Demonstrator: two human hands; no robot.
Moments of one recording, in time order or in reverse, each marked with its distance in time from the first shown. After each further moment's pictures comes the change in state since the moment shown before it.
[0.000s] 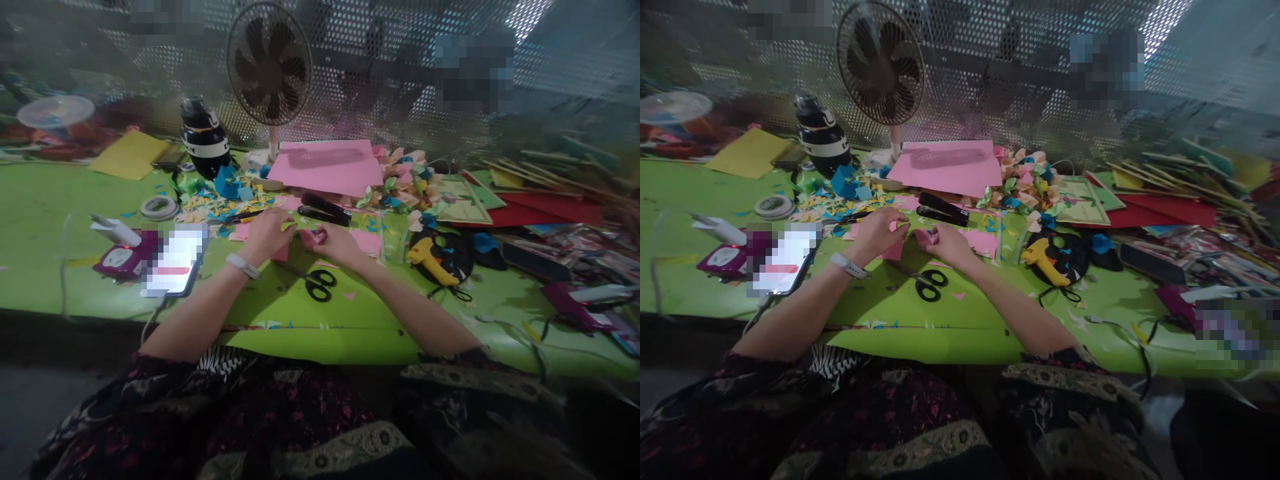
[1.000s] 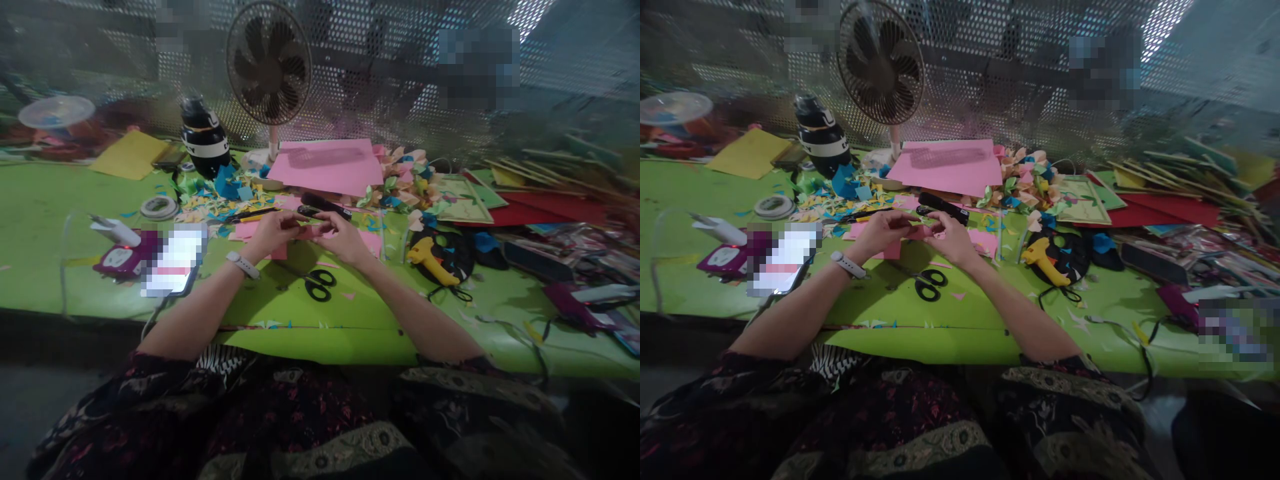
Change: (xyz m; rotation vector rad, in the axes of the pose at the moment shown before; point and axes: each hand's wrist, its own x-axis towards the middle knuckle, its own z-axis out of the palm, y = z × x) left_hand 0.001 0.000 0.009 -0.591 -0.123 -0.073; right_hand -0.006 0.008 -0.004 0.403 0.206 -0.200
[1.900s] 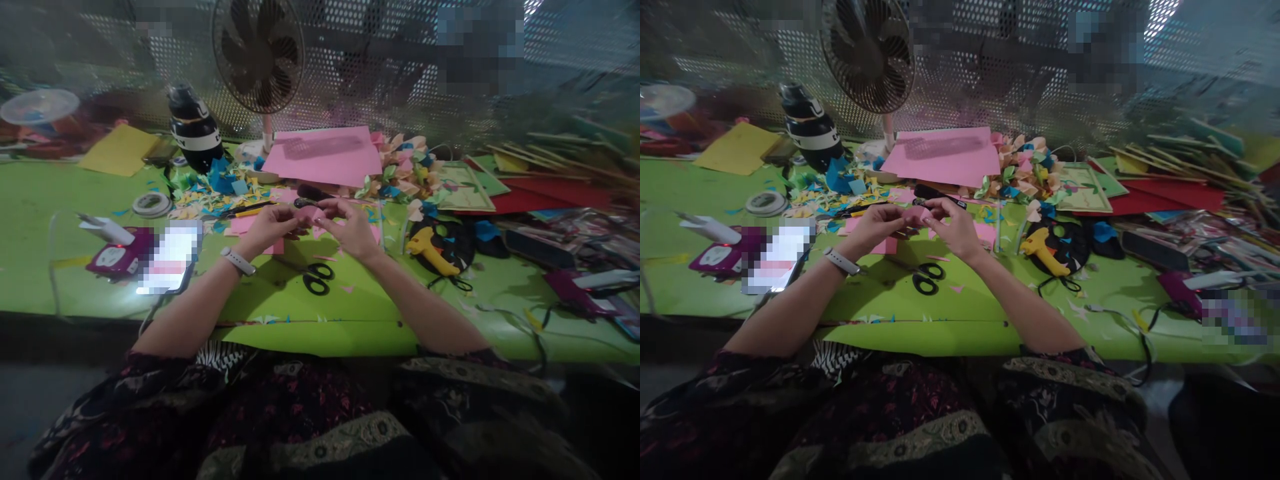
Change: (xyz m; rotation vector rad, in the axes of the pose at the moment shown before) left_hand -0.009 0.026 0.005 -0.283 -0.051 -0.245; right_hand -0.002 -0.010 -0.011 0.107 0.113 -0.058
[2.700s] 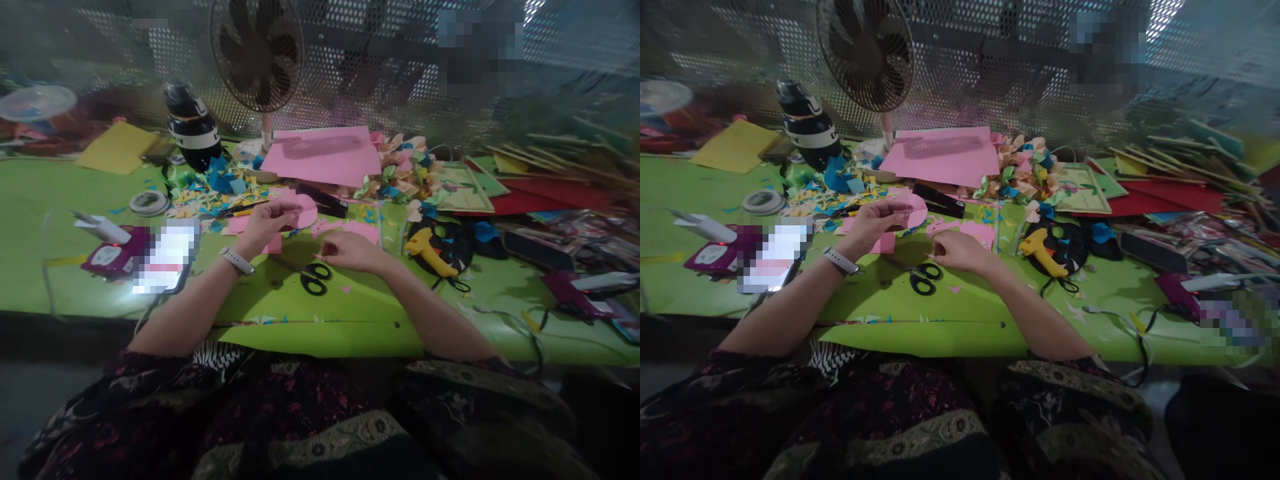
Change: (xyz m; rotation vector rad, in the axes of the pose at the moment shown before) left_hand 0.004 -0.007 0.001 -0.119 0.178 0.042; right_hand -0.018 -0.001 -0.021 -0.597 -0.626 0.042
